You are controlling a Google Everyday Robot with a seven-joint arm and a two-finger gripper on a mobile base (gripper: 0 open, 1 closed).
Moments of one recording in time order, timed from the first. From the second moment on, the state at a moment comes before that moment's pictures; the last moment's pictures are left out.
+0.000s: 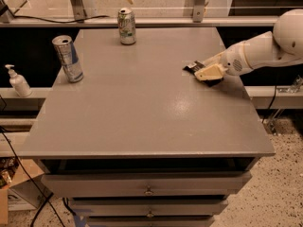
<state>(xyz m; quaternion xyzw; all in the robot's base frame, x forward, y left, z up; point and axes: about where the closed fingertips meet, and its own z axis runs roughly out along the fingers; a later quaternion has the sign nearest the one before) 0.669 -0.179 0.827 -0.43 0.79 0.21 0.37</state>
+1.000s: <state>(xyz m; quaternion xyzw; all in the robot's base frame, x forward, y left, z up) 0.664 -0.123 0.906 -0.52 0.73 0.19 0.40</state>
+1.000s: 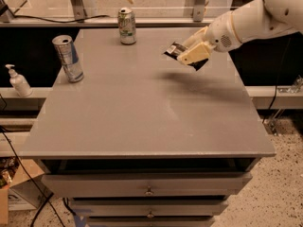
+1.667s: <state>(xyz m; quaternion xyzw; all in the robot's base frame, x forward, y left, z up) 0.636 -0.072 0.963 -0.57 0.69 0.17 0.42</state>
